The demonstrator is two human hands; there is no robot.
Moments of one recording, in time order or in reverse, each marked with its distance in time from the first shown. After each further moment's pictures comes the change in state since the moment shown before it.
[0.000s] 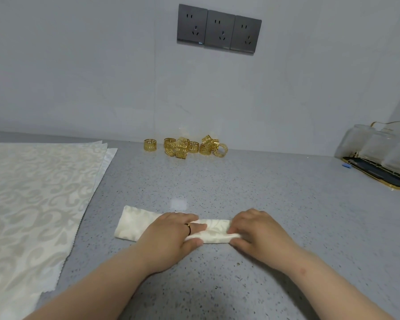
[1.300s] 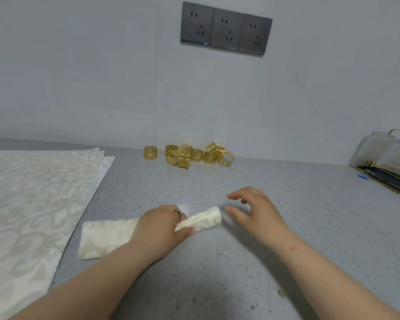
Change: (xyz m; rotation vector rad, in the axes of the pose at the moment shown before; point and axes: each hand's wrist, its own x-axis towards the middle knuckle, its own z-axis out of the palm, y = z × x) left_hand 0.048 -0.034 -0.014 -0.058 0.160 -0.199; right_hand 0.076 0.024 -0.002 0.257 0.187 0.192
